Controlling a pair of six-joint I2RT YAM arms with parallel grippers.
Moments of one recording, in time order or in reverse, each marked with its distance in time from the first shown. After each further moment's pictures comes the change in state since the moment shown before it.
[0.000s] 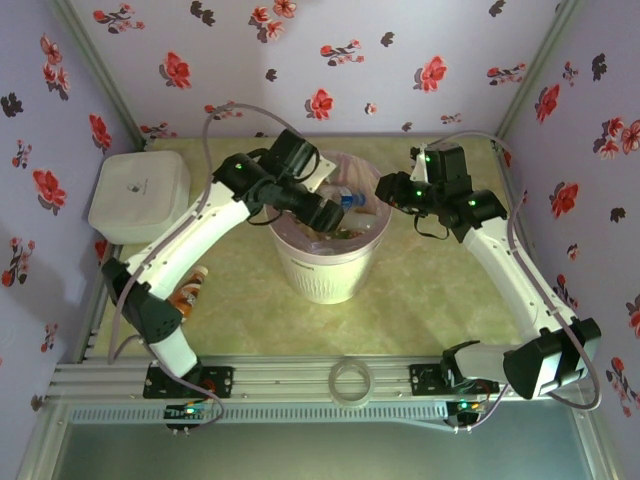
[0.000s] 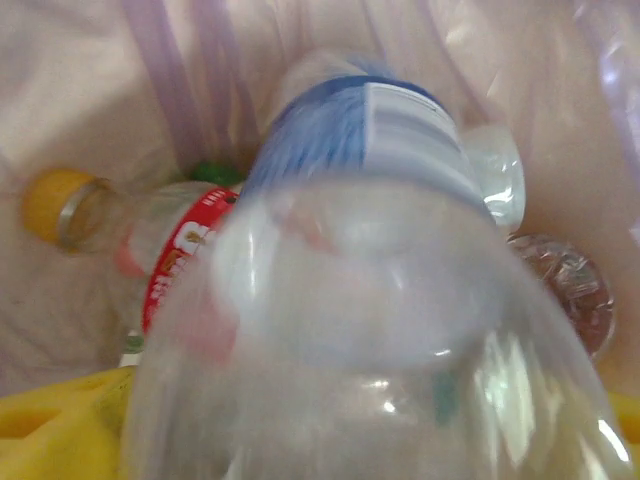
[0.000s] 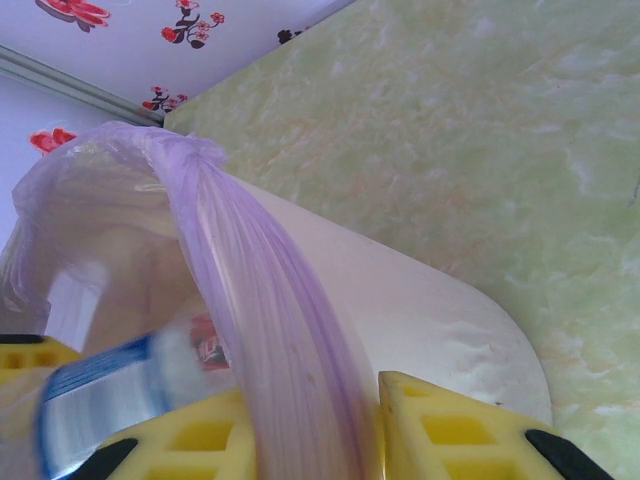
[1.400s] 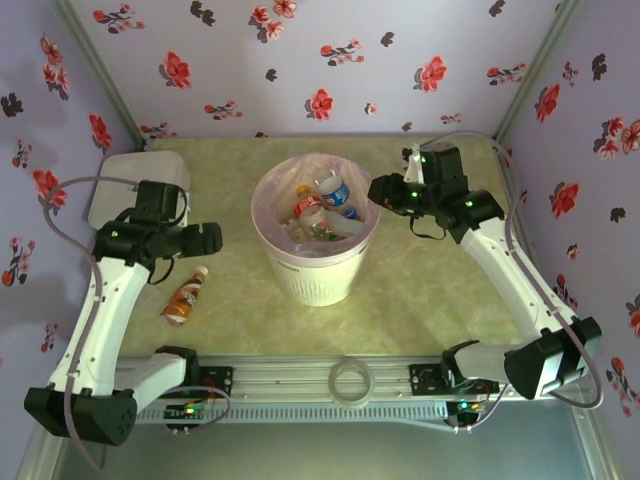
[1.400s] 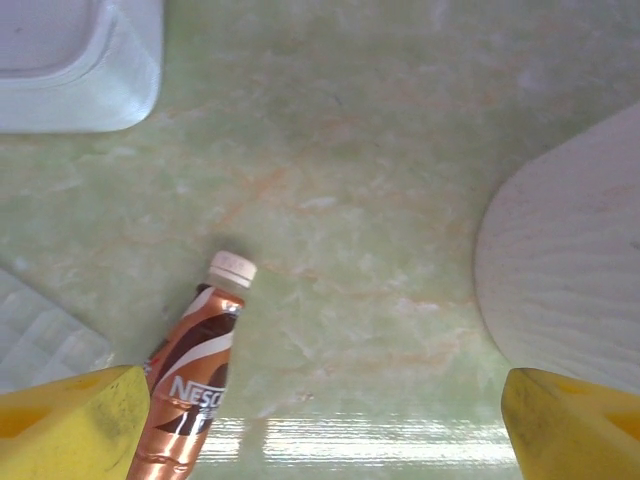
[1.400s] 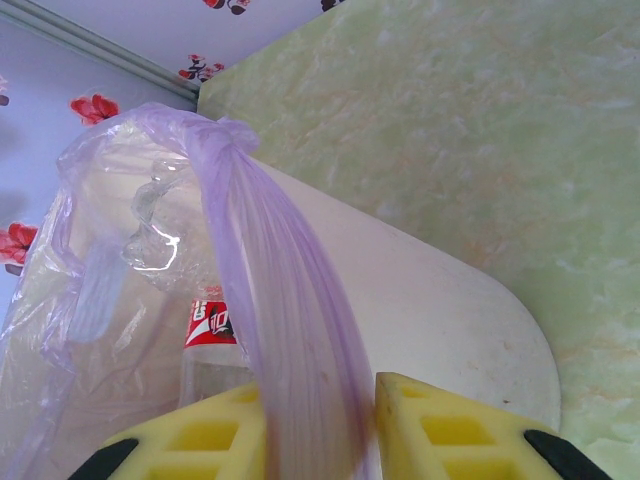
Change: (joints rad) left arm 0.600 -0.633 -0.686 -0.034 -0.161 -0.163; right arm 0.024 0.000 0.006 0.008 -0.061 0.000
